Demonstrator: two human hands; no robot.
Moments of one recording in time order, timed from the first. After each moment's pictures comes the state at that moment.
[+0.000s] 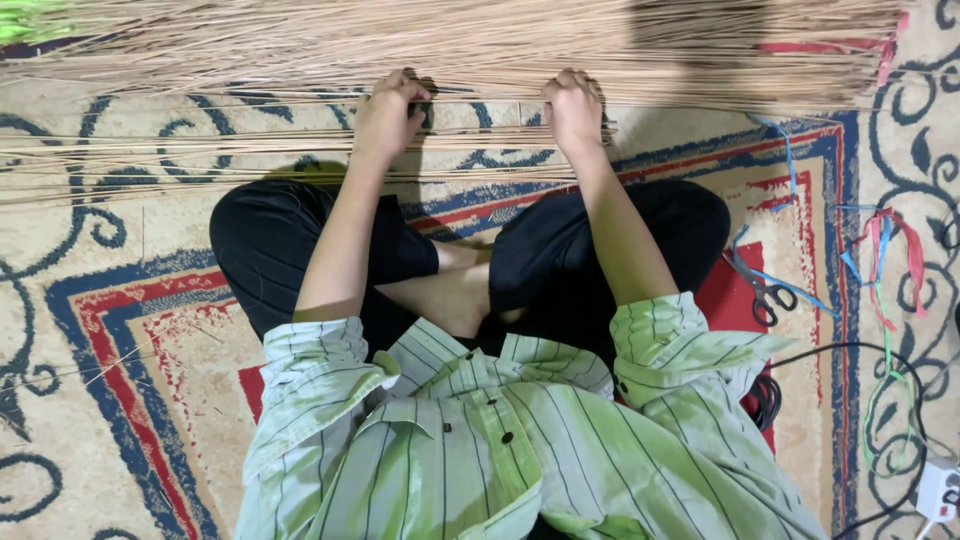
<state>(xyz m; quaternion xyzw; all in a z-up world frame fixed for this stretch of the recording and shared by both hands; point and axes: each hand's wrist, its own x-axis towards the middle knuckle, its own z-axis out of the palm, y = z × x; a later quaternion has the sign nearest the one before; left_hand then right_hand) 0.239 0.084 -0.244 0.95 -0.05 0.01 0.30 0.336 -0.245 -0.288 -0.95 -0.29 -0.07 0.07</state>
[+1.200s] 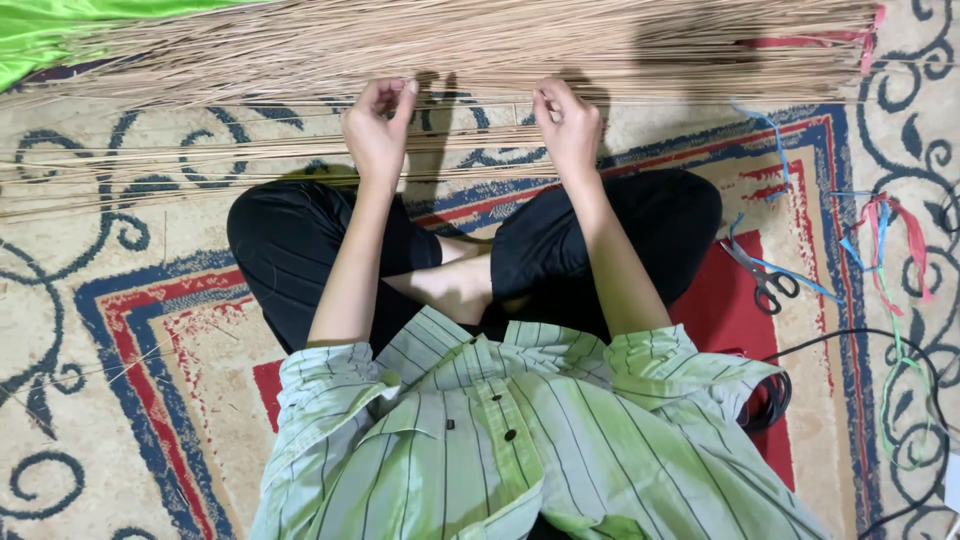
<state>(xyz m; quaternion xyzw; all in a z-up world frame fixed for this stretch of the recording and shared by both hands) 0.195 0.062 -0.159 0.83 0.10 0.28 0.48 0.261 -0.219 -0.178 -0.87 -0.25 -0.25 0.33</state>
